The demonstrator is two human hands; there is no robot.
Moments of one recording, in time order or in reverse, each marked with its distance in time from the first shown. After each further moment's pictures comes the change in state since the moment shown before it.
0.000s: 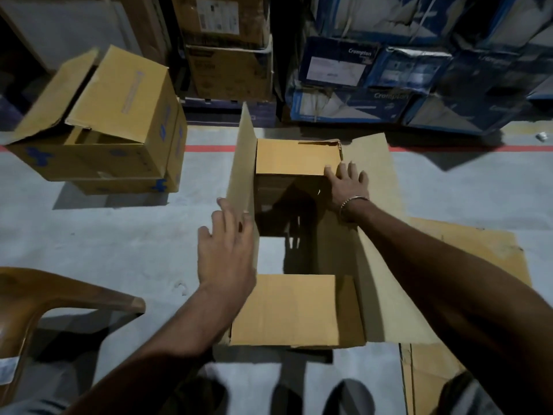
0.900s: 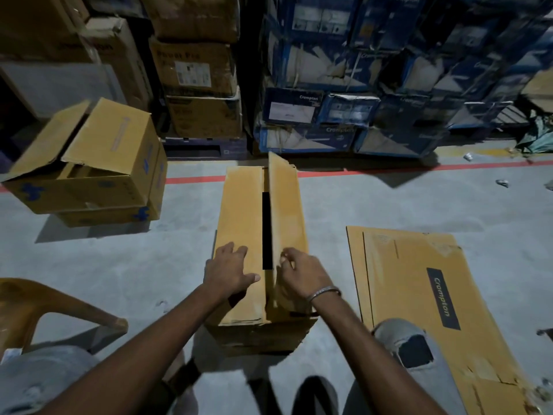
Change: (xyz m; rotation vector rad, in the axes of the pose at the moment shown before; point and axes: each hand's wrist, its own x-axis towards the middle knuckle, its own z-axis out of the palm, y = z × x) left_hand -0.009 0.045 0.043 -0.475 -0.166 0.112; right_hand -0.272 -0.035 -0.050 0.726 0.019 0.016
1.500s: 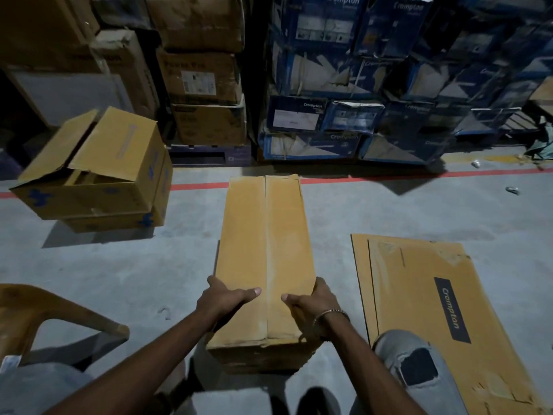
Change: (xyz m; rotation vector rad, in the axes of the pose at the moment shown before) left_hand -0.022 -0.009 0.026 -0.724 -0.165 -0.566; right_hand 0.007 0.071 0.045 0.420 -0.114 0.534
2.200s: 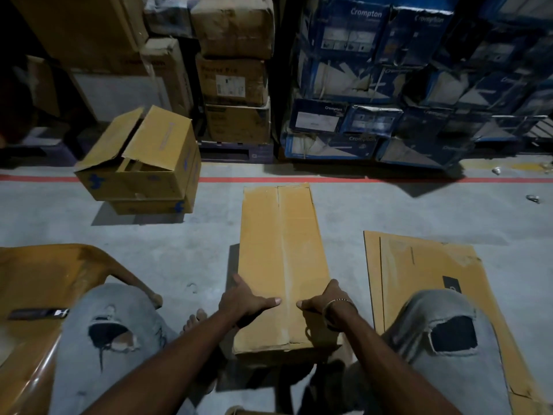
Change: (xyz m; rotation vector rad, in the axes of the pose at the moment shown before) left_hand -0.073 -0.043 0.002 0.253 -0.074 0.057; right_hand -0.066 0.012 -0.002 -0.297 -0.041 0.076
